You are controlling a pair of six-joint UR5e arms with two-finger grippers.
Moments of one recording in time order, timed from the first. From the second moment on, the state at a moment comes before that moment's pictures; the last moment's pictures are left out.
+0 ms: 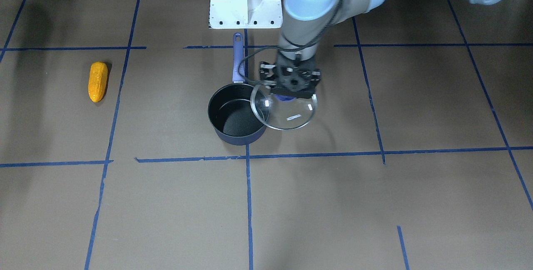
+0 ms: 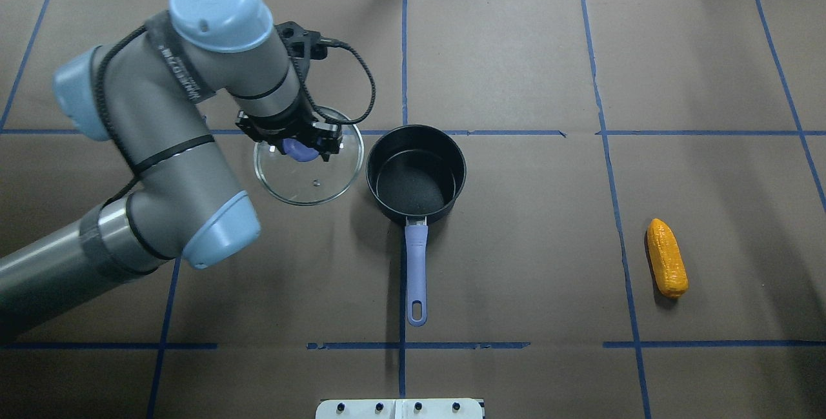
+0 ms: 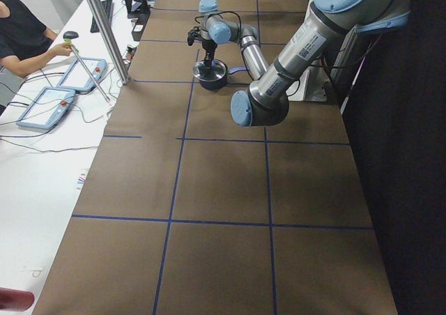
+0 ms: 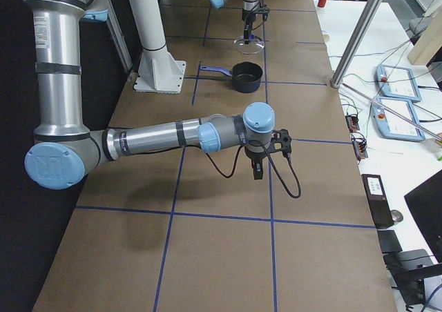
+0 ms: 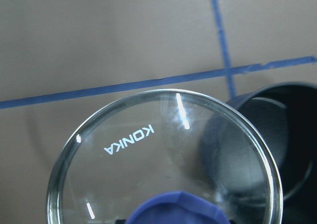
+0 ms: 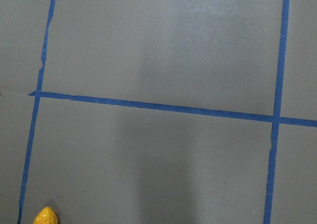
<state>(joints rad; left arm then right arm) -0.71 -2.23 -1.80 -1.39 -2.04 -0.87 1.45 -1.59 1.79 -1.48 2.45 0.19</state>
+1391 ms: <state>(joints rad) -0.68 -2.02 -1.70 -1.73 -2.04 -0.93 1.23 -1.55 1.93 -1.48 2.35 0.58</state>
